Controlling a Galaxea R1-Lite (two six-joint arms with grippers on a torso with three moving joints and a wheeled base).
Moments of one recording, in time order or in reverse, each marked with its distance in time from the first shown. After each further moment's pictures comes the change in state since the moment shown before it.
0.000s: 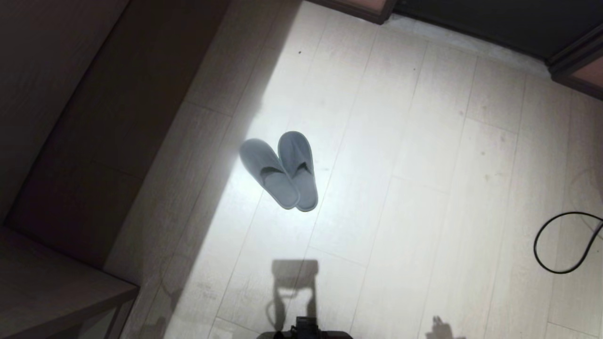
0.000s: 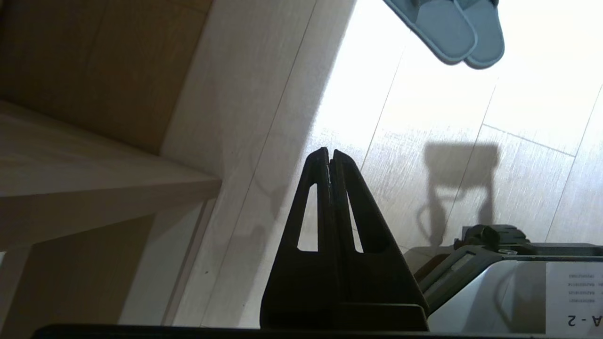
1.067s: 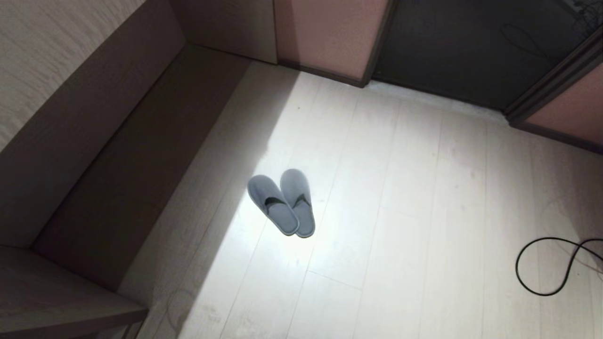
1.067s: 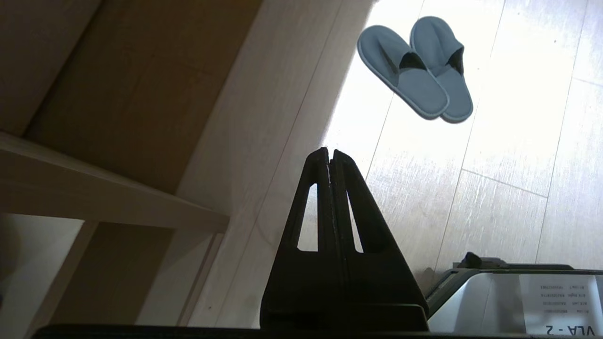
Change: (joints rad) left arm 0.000 0.001 0.000 0.000 0.000 0.000; right arm 0.000 0.001 0.000 0.002 -0.004 0.062
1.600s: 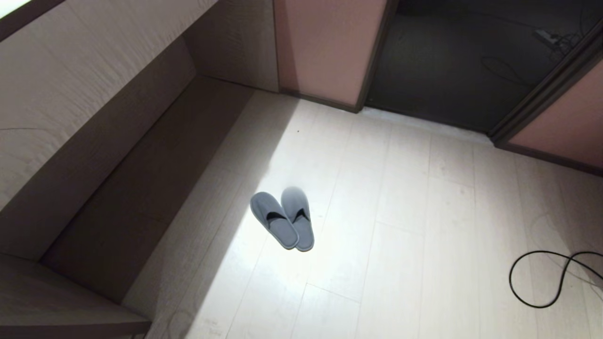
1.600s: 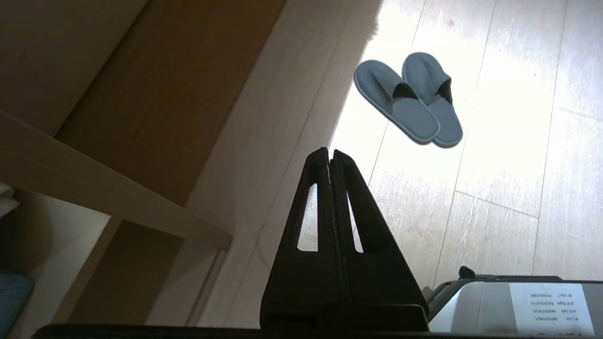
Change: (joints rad) left arm 0.000 0.000 0.000 0.000 0.000 0.000; right arm 0.000 0.001 0.000 0.000 0.000 0.000
